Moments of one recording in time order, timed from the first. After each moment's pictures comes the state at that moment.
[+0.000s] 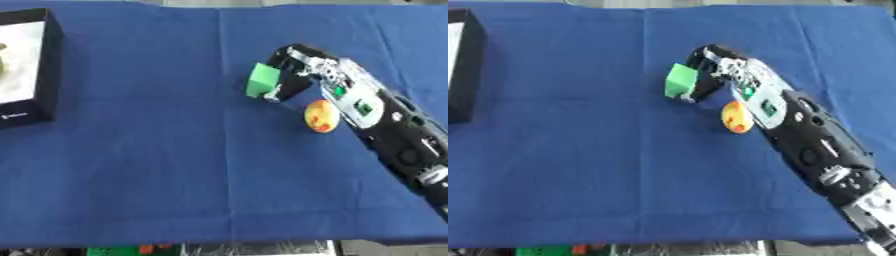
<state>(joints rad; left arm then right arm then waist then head) -0.44 0.60 -0.03 -1.72 -0.01 0.40 0.25 -0.78 -0.45 0.38 -1.28 0.51 0.34 0.33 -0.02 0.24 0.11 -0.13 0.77</state>
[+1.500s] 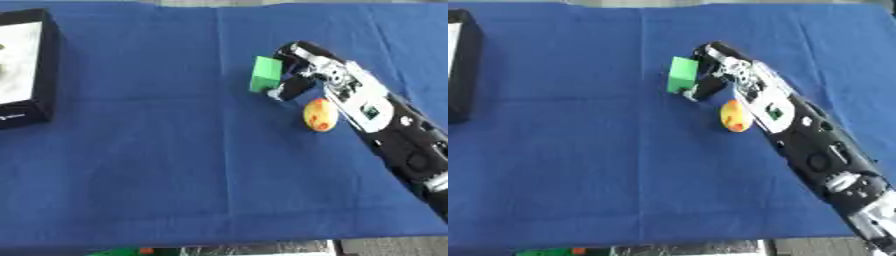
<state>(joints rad) -0.44 0.60 -0.03 -1.72 -0.01 0.40 0.25 -0.73 -0.47 0.36 -1.41 0.37 0.39 0.24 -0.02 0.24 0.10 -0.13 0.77</state>
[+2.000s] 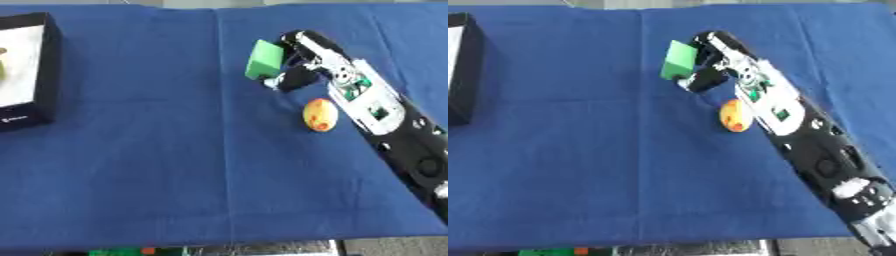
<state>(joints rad) -0.52 0.65 -0.07 -1.81 0.00 0.38 0.18 -0.69 -0.46 0.35 -1.49 0.22 0.38 0.08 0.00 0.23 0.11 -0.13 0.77</state>
